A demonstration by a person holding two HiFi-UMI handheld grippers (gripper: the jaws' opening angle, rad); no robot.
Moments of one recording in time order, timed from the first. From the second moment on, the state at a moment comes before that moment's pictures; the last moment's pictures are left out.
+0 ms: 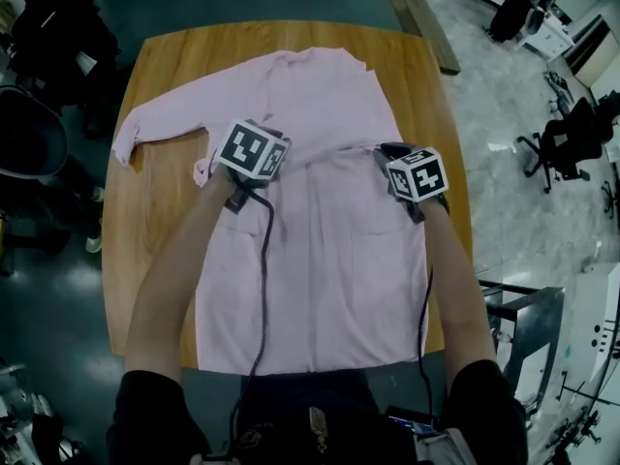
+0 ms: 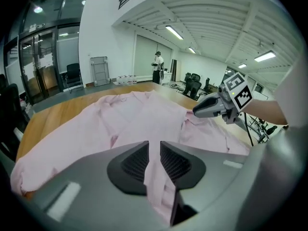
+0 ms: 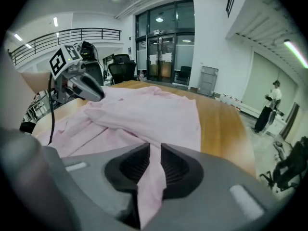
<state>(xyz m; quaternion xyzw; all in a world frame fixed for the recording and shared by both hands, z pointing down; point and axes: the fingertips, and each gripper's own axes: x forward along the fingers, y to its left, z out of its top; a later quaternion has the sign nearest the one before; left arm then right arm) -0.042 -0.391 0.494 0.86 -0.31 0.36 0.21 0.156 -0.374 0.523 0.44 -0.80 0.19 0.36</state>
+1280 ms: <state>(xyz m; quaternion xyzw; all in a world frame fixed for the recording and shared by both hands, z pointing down) 0.147 -0.610 0.525 0.85 -0.33 0.39 0.13 0.301 -0.447 0.512 0.39 -0.84 0.18 0.33</state>
